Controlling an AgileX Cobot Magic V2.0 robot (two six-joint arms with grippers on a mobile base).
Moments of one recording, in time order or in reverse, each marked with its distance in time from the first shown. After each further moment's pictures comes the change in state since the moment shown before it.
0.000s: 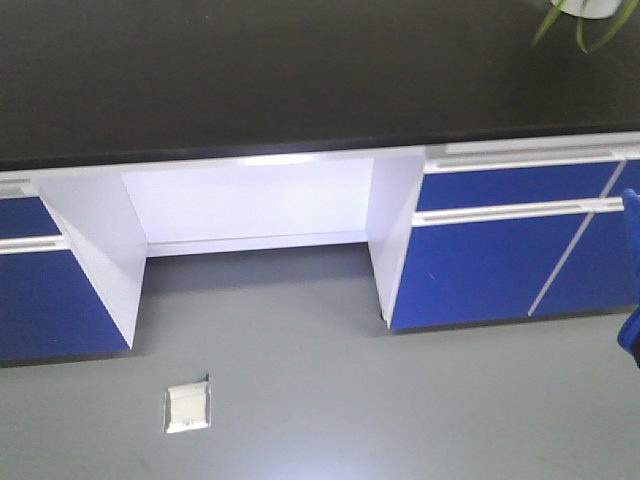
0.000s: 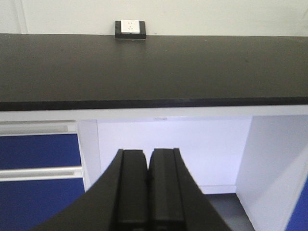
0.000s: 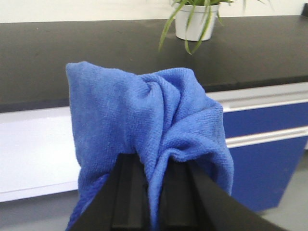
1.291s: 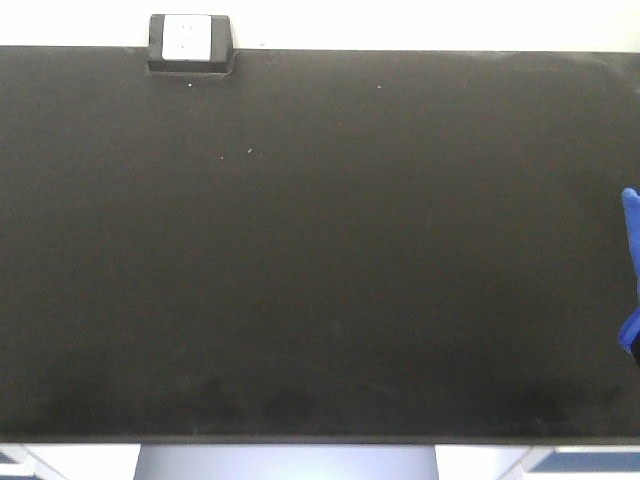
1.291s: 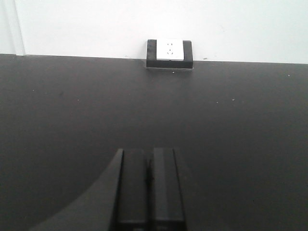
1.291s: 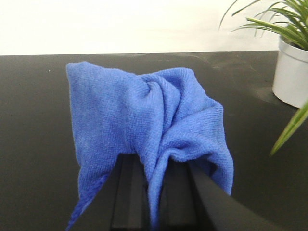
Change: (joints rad) left arm 0.000 0.000 0.000 0.000 0.000 0.000; right arm 0.000 0.000 0.000 0.000 0.000 0.000
